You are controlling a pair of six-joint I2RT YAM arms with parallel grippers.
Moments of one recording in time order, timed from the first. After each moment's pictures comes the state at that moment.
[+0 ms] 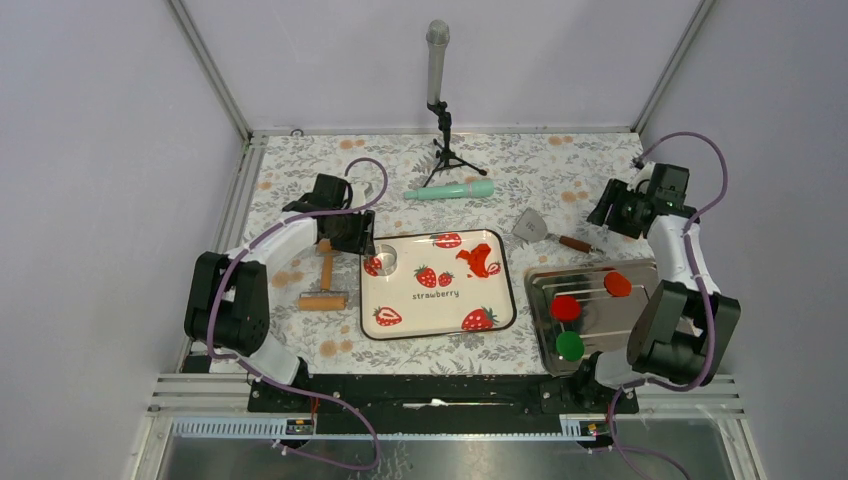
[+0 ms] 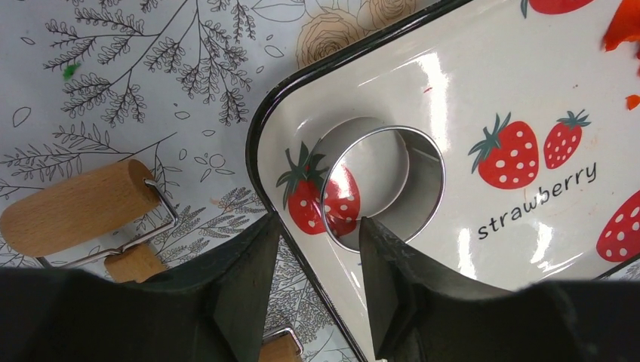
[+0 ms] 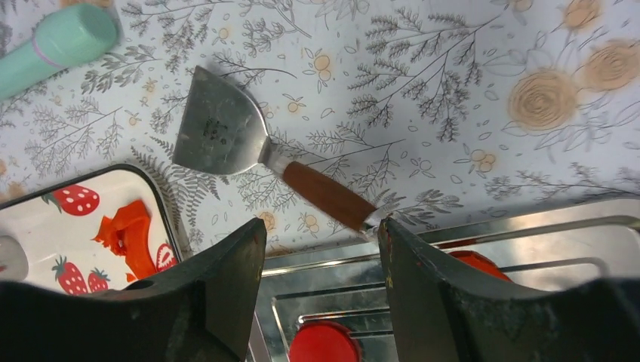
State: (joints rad) left arm -0.25 1.58 1.02 -0.50 0.27 -0.06; right arm -0.32 1.46 1.04 -0.49 -0.35 0.10
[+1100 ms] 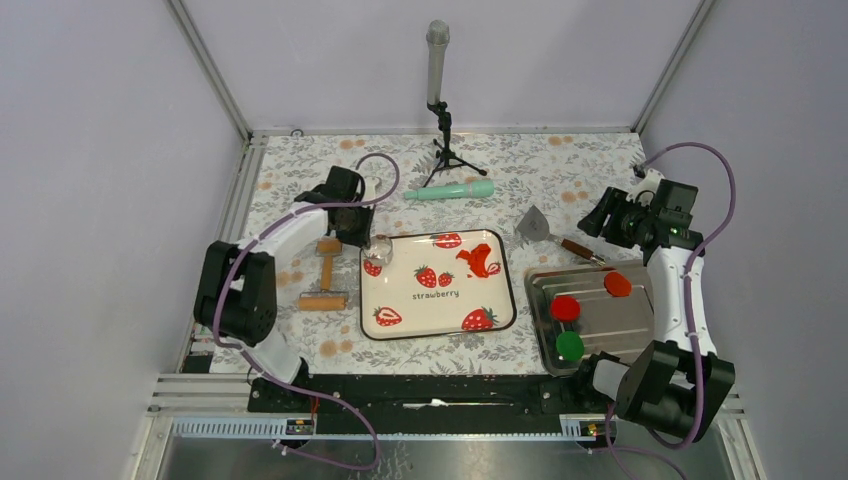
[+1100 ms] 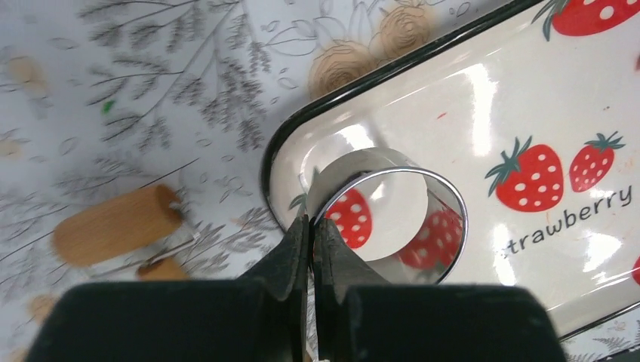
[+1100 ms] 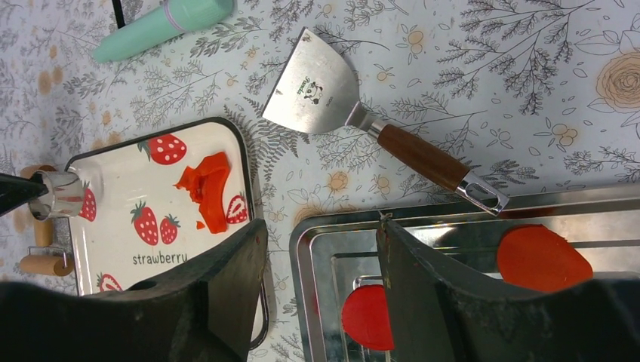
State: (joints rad) left arm -0.30 1.67 1.12 -0.54 0.17 -0.04; right arm -0.32 1.18 0.95 -0.56 -0.50 0.12
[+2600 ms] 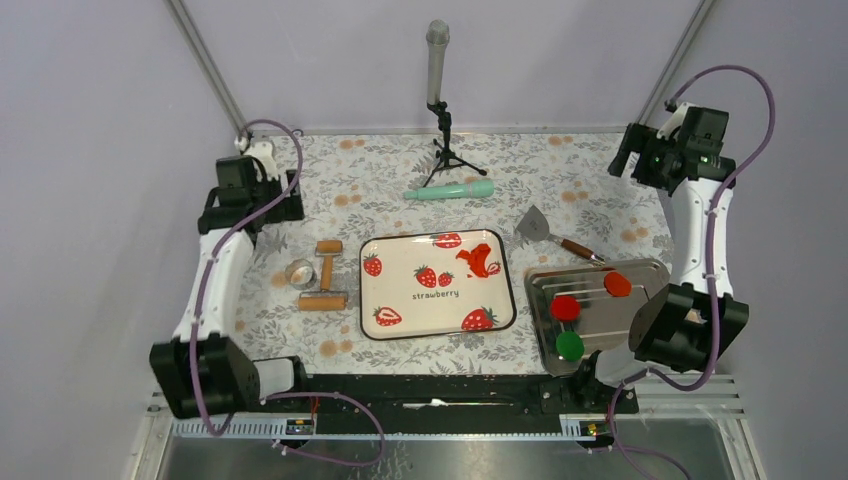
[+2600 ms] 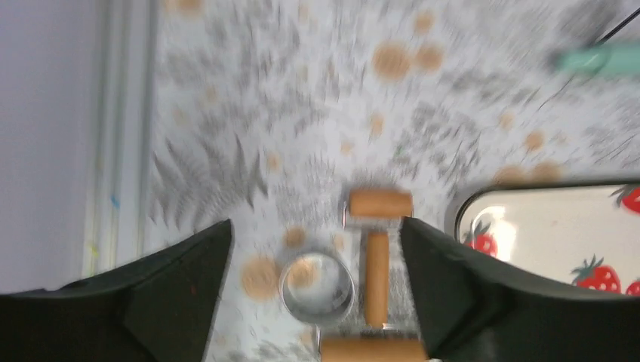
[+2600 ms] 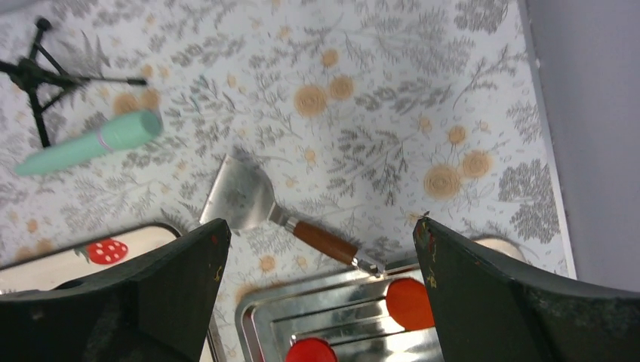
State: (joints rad) left arm 0.12 1.31 1.11 -0.60 0.05 0.02; right arm -0.32 1.50 1.51 -0.77 -0.23 0.04
